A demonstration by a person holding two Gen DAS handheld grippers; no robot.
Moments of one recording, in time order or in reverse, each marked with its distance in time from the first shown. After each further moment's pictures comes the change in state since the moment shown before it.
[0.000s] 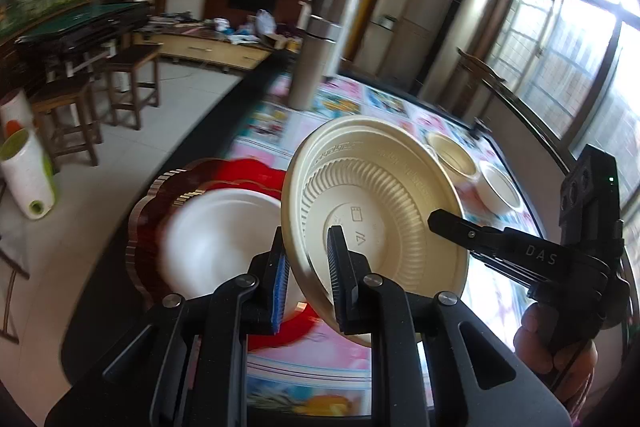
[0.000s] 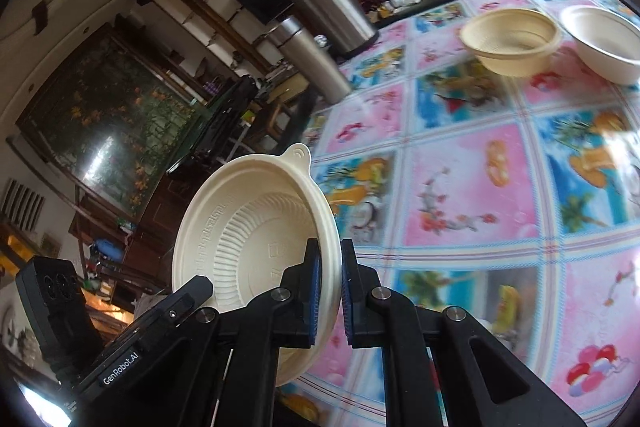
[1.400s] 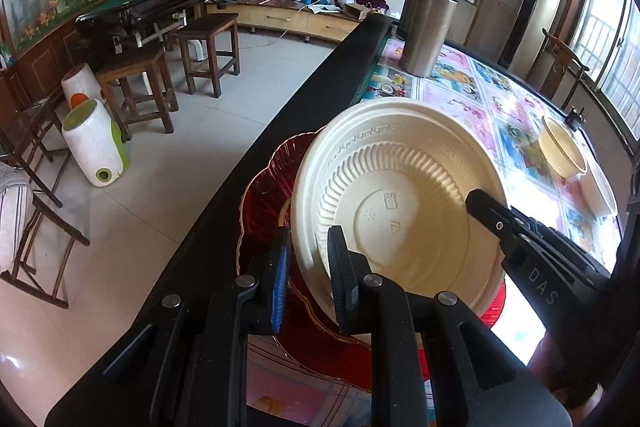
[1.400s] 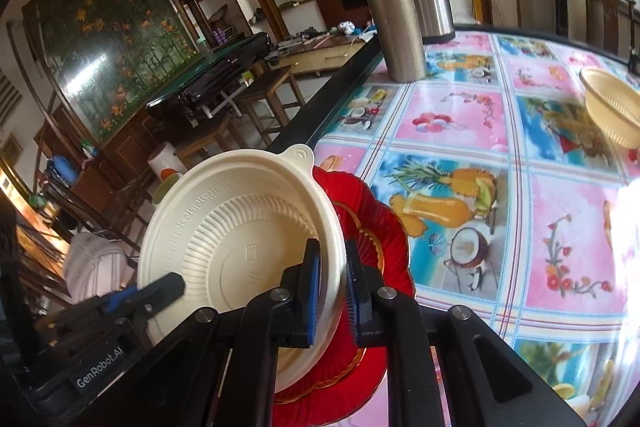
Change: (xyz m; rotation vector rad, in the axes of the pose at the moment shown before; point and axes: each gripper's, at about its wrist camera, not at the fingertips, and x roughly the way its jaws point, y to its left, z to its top) left arm 0.058 0.063 -0.007 -0.045 0.113 0.293; right arm 0.124 0.087 -0.029 -0.316 0.016 -0.169
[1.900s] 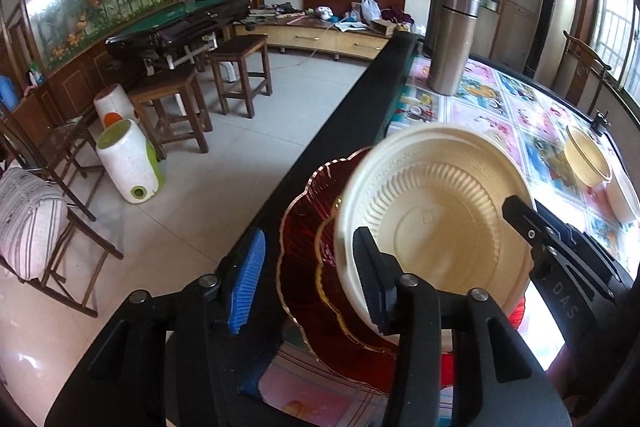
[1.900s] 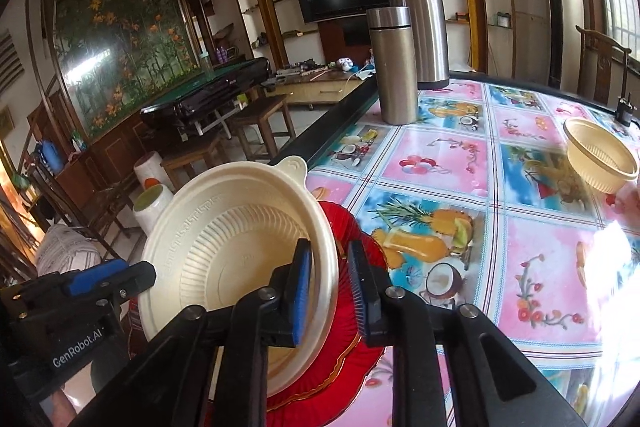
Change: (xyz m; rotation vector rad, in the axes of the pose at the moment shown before) left arm -0.017 0.005 0.005 0.010 -0.079 0.140; right arm -0.016 0.000 -0.001 -0.082 -0.124 -0.050
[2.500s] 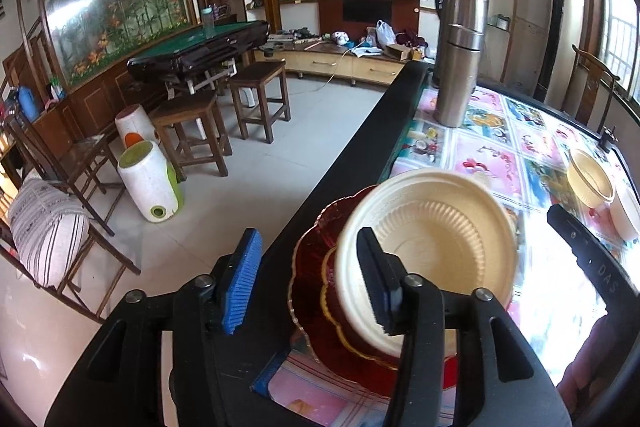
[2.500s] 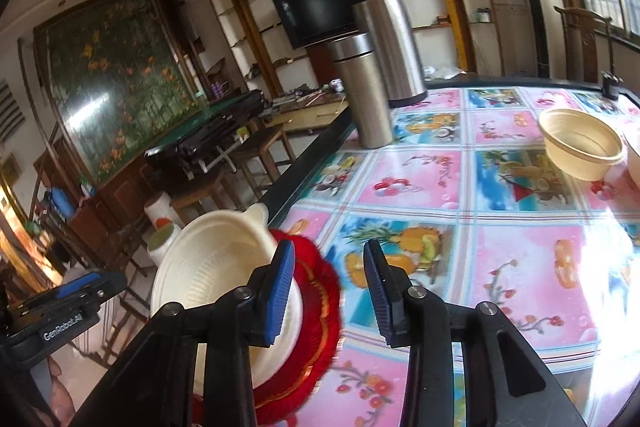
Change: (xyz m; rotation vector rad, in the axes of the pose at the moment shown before) left arm -0.034 -0.012 0.009 0.003 -0.096 0.066; right arm -0.031 -0.052 0.010 0.145 -0.085 0.039
